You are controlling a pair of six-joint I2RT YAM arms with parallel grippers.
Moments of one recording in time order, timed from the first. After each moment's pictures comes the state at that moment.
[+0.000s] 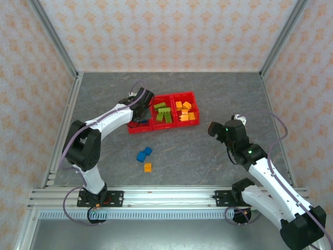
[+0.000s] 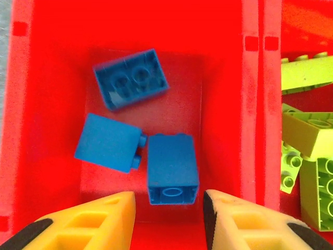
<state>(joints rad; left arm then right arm) -0.43 1.77 1.28 -0.63 -0.26 -0.66 0.40 0.78 0.61 -0.52 0.25 0.66</state>
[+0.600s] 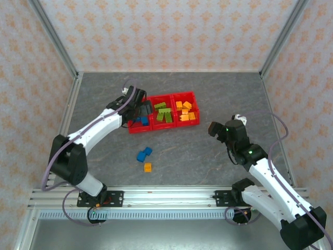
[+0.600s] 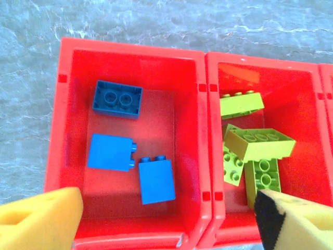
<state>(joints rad) -0.41 1.53 1.19 -0.56 -0.23 -0.63 0.40 0.78 0.62 -0.53 0.26 0.66</state>
